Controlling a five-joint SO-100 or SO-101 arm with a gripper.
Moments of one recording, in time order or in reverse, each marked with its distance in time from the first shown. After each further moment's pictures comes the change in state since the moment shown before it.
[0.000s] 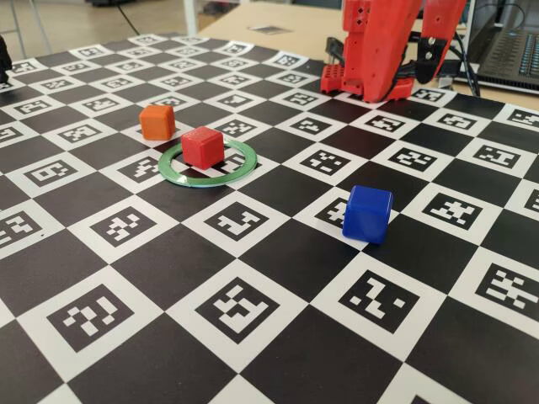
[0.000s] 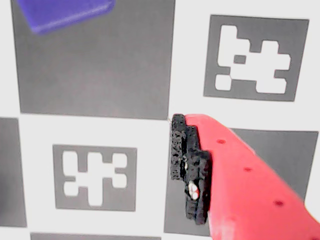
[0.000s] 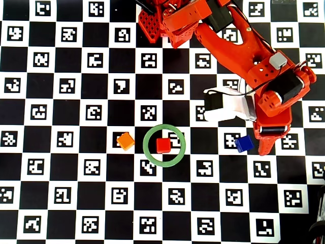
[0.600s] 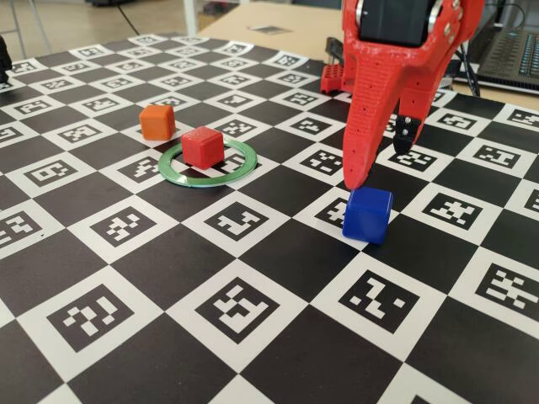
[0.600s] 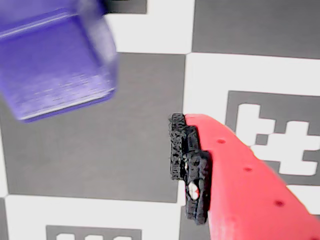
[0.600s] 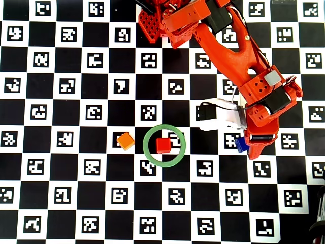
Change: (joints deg) arm 0.5 0.0 16.0 -17.0 -1.4
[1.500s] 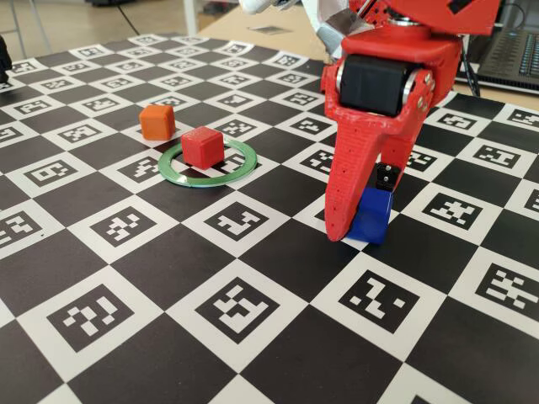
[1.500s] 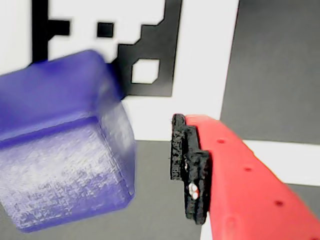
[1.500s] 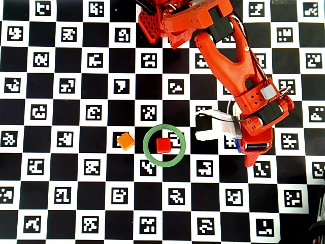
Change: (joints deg) arm 1.6 -6.0 3.7 -7.8 -1.9
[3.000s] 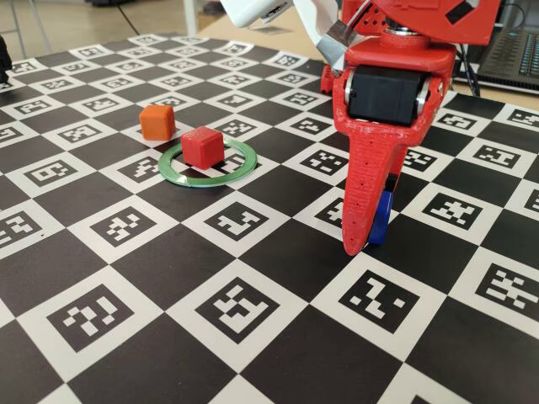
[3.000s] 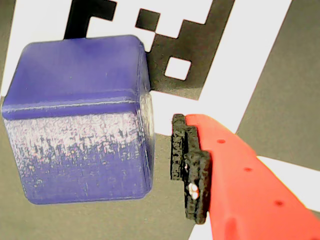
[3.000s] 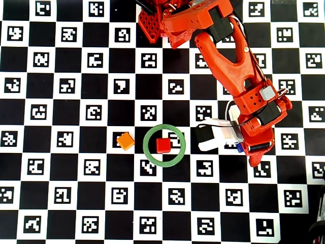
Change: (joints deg) arm 0.0 0.0 0.2 -2.0 -12.8
